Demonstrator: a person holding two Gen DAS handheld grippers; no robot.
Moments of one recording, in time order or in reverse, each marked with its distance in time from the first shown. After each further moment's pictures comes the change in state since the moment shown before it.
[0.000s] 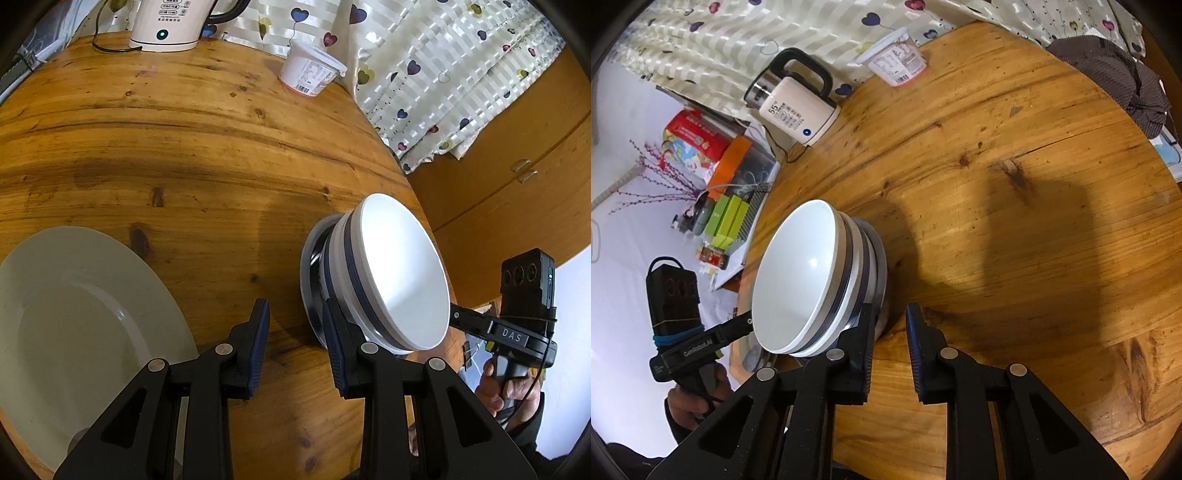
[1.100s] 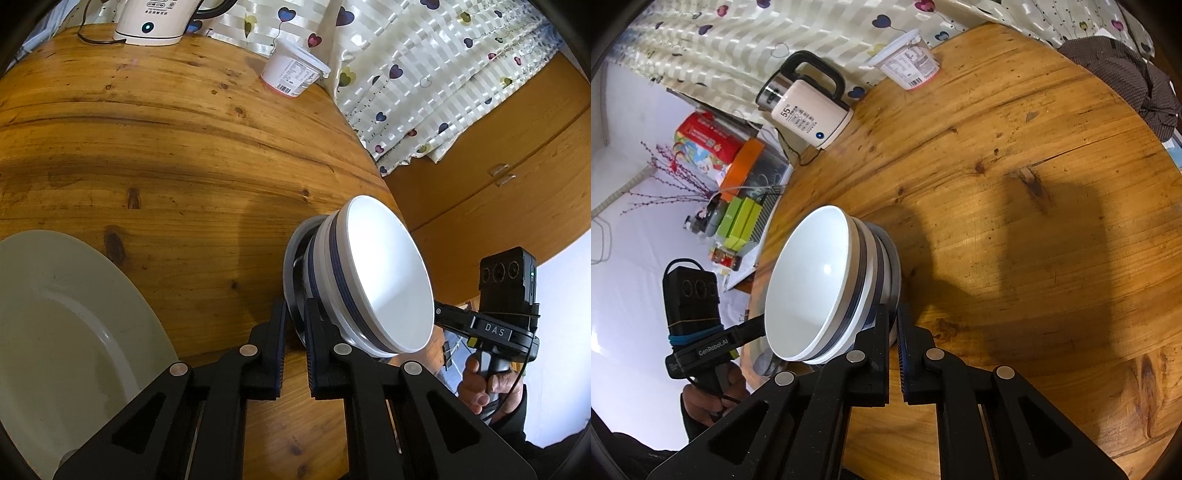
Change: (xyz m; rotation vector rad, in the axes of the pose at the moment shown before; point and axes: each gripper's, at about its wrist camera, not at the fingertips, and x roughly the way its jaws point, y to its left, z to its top) left arm 0.005 0.006 0.003 -0.005 -0.006 -0.117; right arm 0.001 0.003 0.003 -0.005 -0.009 0.053
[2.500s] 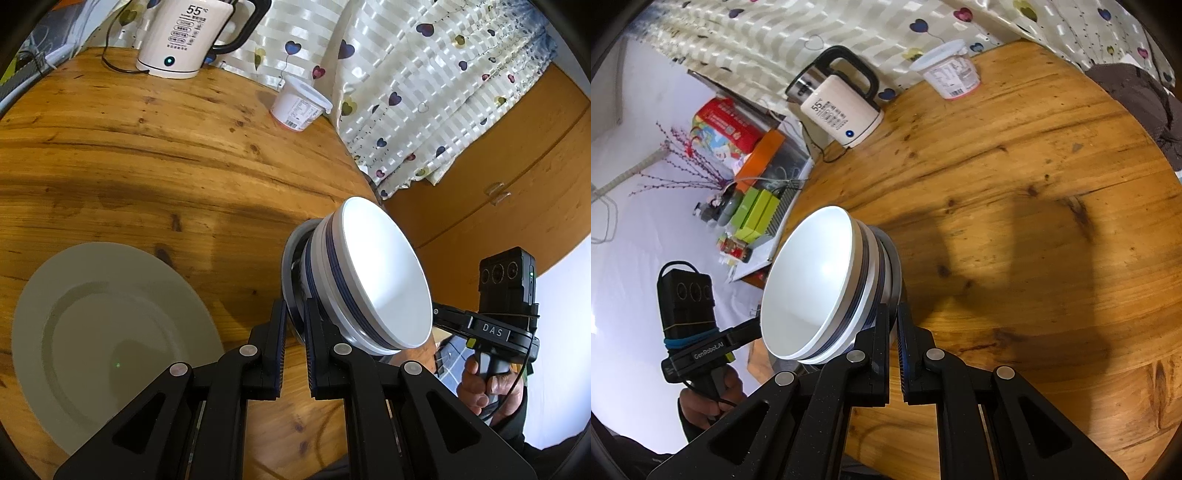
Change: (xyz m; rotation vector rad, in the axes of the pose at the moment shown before) left arm -0.052 0.001 -0.007 -0.009 -0.100 0.022; right arm 0.006 0.051 0.010 -0.092 -0.004 0.014
